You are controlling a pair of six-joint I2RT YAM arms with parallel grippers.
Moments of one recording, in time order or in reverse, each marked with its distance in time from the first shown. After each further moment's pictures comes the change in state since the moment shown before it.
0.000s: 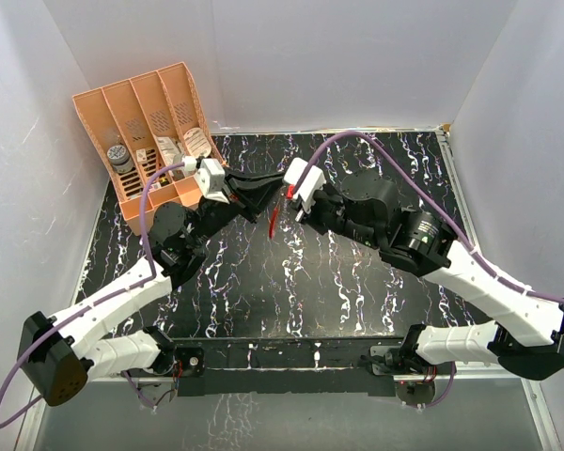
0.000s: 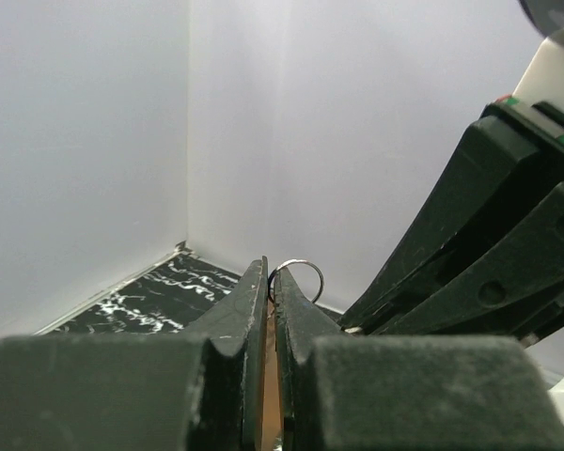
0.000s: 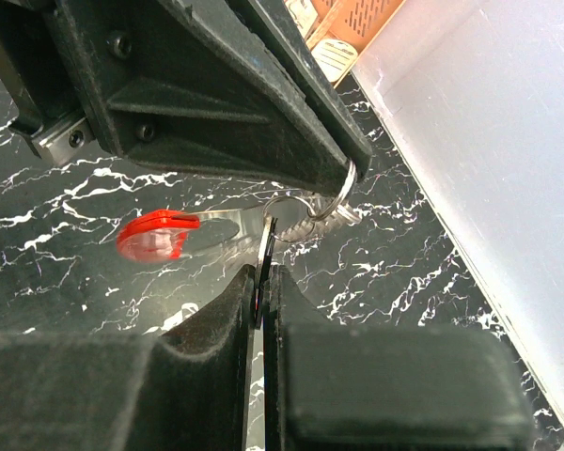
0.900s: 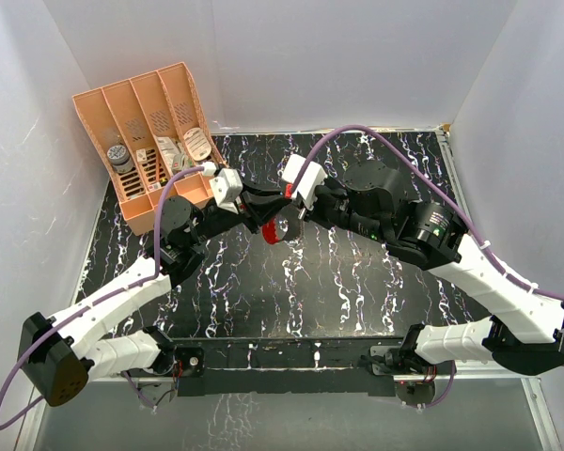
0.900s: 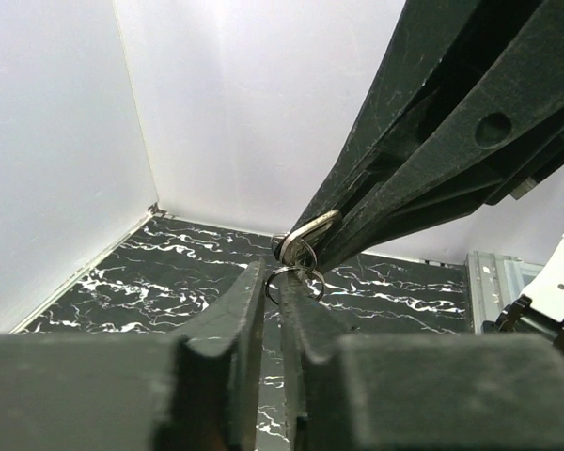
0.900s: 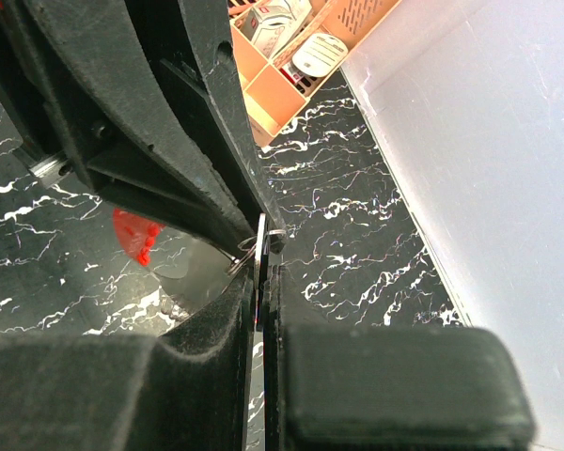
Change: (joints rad) left arm 0.005 0.006 0.013 -0.135 0.209 0.109; right arm 0.004 0.046 0.151 -0.142 0.005 -0.084
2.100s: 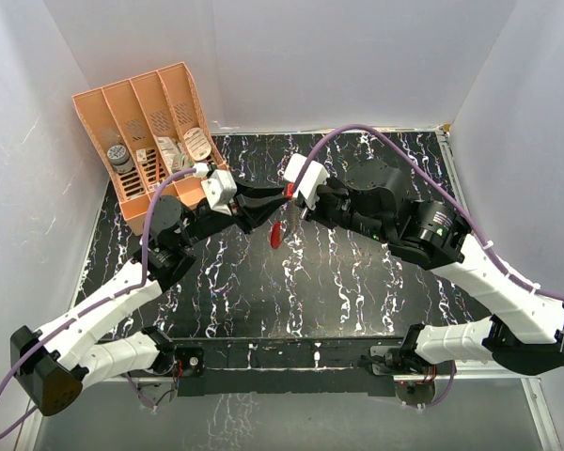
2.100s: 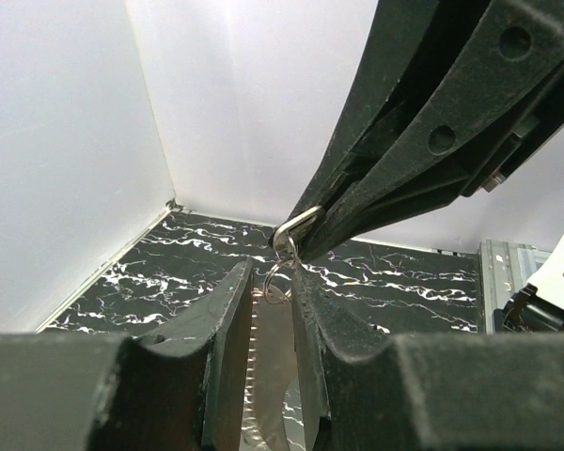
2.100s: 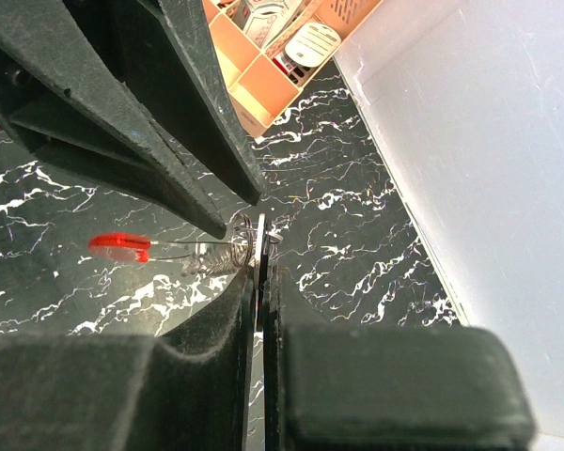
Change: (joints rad) left arm 0.000 -0.072 0.039 -0.135 -0.021 0.062; right arm 0.000 0.000 0.018 -0.029 0.021 -0.003
